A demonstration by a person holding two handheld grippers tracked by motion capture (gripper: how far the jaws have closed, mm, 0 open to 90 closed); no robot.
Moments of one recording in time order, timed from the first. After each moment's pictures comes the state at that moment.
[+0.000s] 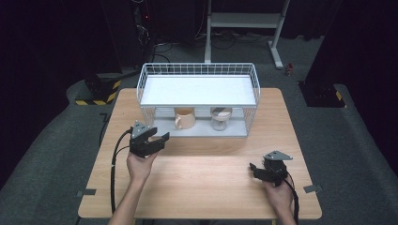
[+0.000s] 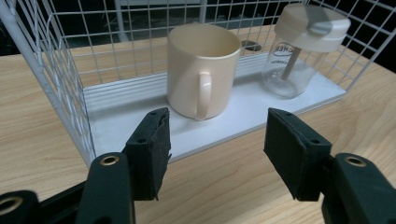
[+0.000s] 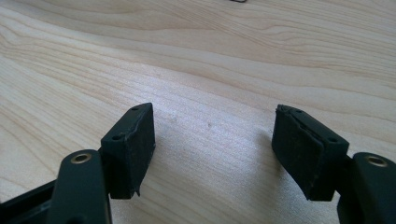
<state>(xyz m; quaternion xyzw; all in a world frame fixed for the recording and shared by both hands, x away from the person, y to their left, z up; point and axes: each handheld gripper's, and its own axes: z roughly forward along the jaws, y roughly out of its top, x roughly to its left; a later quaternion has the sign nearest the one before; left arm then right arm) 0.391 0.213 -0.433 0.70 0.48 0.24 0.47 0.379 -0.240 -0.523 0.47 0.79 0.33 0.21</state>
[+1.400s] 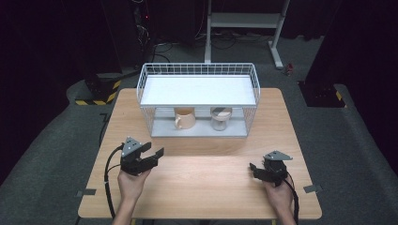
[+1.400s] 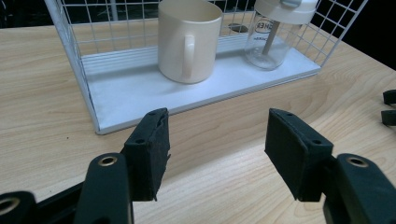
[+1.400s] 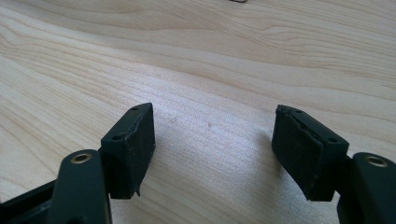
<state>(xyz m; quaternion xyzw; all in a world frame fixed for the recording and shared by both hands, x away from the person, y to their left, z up) 0.337 0.225 -0.438 0.71 0.48 0.22 0.46 0.378 -0.240 -0.523 0.47 0.79 0.33 0.21</state>
